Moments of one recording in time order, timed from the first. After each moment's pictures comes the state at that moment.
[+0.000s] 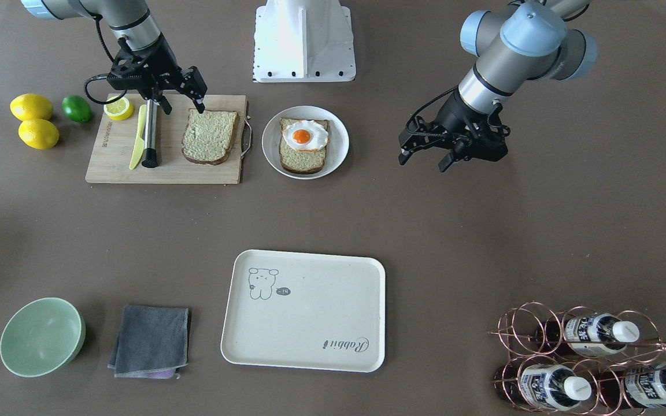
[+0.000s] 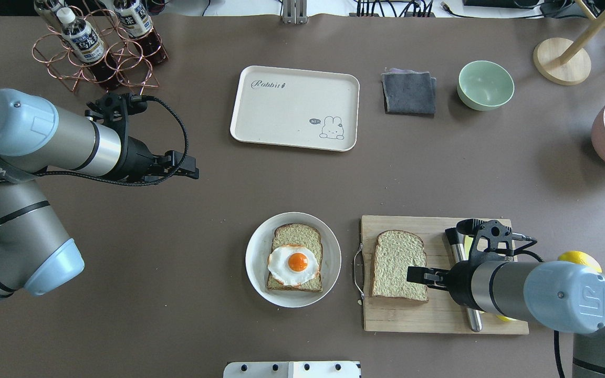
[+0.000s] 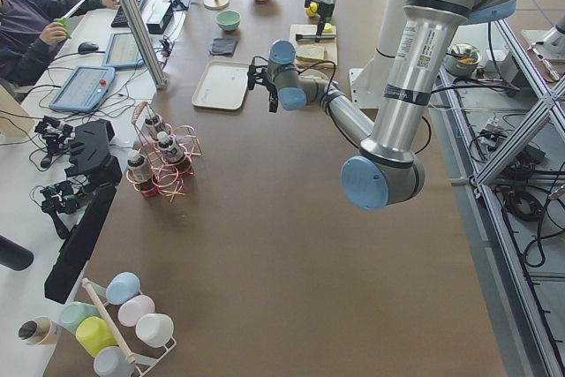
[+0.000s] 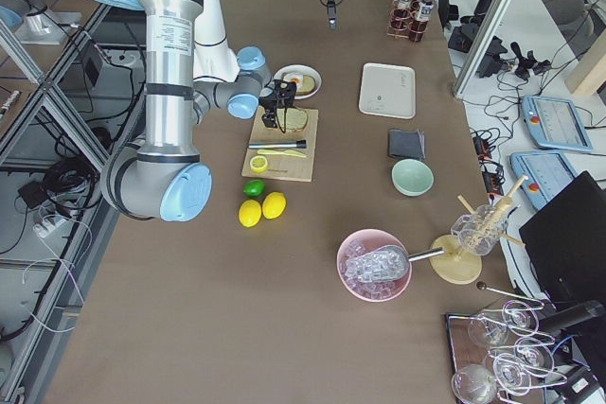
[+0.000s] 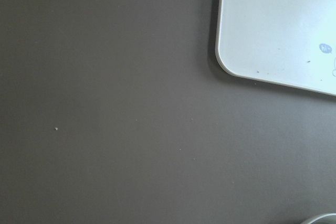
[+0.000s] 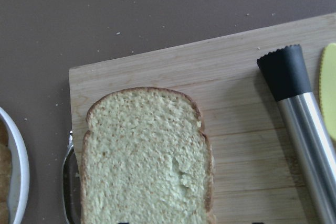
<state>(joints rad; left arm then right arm) -0.70 -1.88 -1.85 -2.08 -2.03 -1.25 0.24 -1.64 2.12 -1.06 1.57 1.60</state>
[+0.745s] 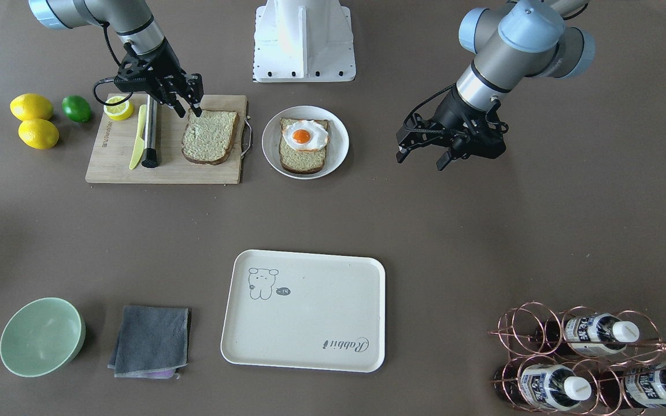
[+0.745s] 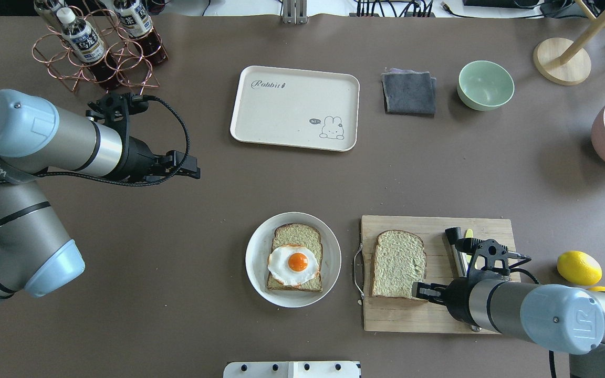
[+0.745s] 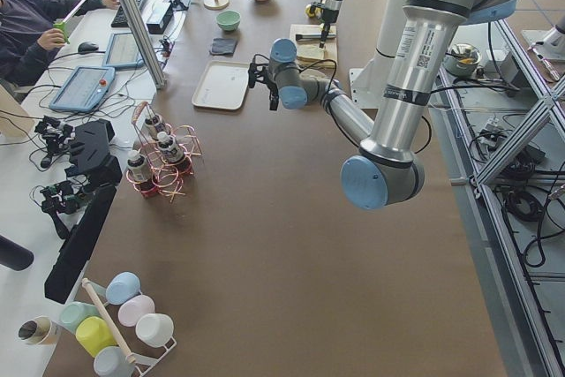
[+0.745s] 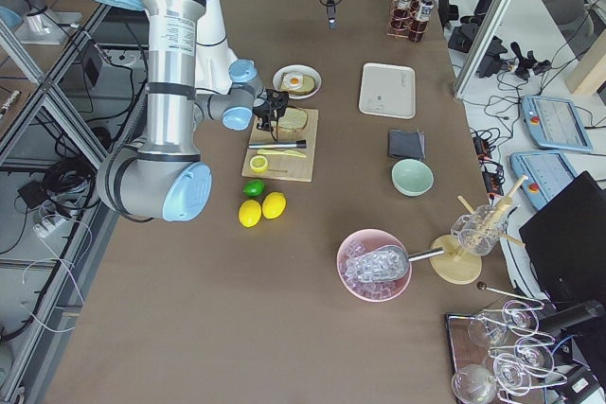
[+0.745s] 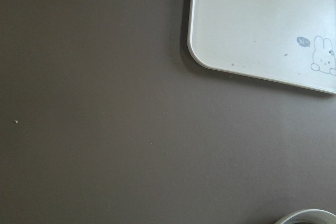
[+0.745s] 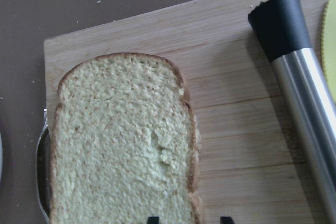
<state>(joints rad) -0.70 -1.88 -1.87 -2.08 -2.02 -1.26 0.19 -1.67 2.08 -0.97 1.53 1.63</state>
